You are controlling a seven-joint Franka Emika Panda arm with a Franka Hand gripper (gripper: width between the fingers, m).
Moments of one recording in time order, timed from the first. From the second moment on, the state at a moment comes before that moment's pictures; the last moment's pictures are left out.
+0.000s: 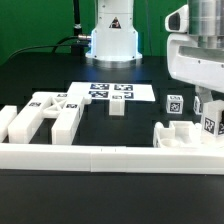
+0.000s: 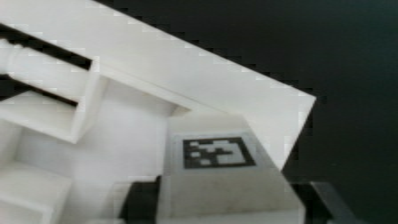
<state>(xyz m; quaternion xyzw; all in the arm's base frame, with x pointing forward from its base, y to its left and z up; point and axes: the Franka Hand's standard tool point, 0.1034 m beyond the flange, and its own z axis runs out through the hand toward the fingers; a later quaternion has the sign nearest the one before) 0.649 0.119 0.069 -0.84 0.54 -0.01 0.07</state>
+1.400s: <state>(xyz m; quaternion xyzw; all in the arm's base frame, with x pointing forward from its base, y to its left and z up) 0.650 0.119 0.075 -0.99 -0.12 -0.05 0.03</state>
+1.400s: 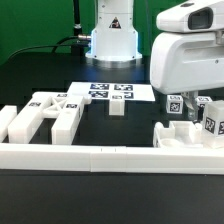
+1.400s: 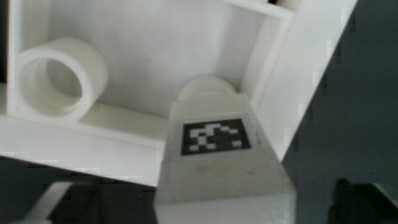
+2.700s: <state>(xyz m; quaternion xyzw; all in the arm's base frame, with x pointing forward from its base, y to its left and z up) 0.650 0.117 0.074 -0.77 0.64 -0.02 0.04</state>
